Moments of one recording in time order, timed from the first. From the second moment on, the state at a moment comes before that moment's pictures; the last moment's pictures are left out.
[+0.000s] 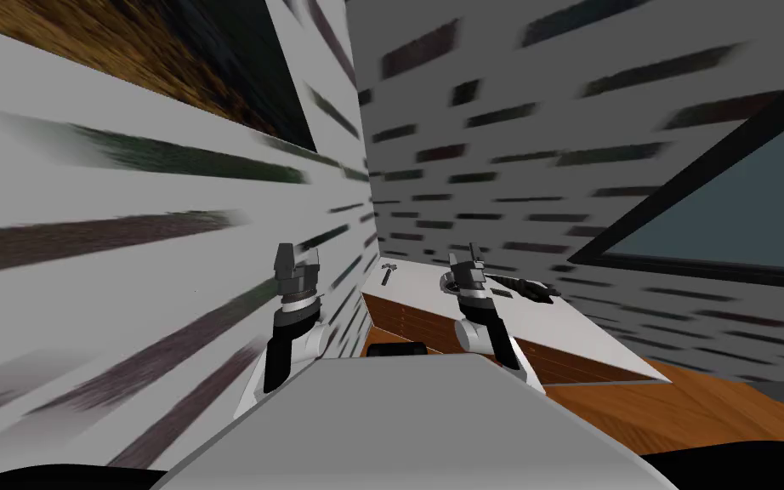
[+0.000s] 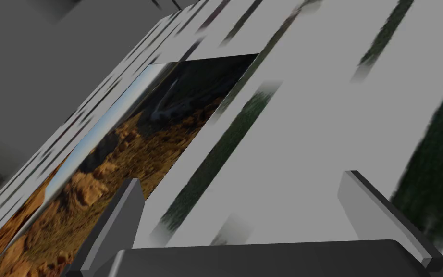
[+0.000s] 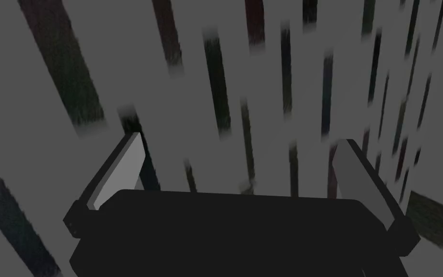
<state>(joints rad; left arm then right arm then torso) 0.45 0.03 0.05 -2.36 -0.05 -0.57 -0.11 0.45 -0.04 0.01 -2.26 -0.03 -0.39 -0.06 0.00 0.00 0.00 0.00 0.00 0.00</state>
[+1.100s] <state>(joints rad) 0.45 0.03 0.05 -2.36 -0.05 -0.57 -0.11 0.22 -0.27 0.24 -2.03 0.04 -0.50 0.06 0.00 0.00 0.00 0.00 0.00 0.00</state>
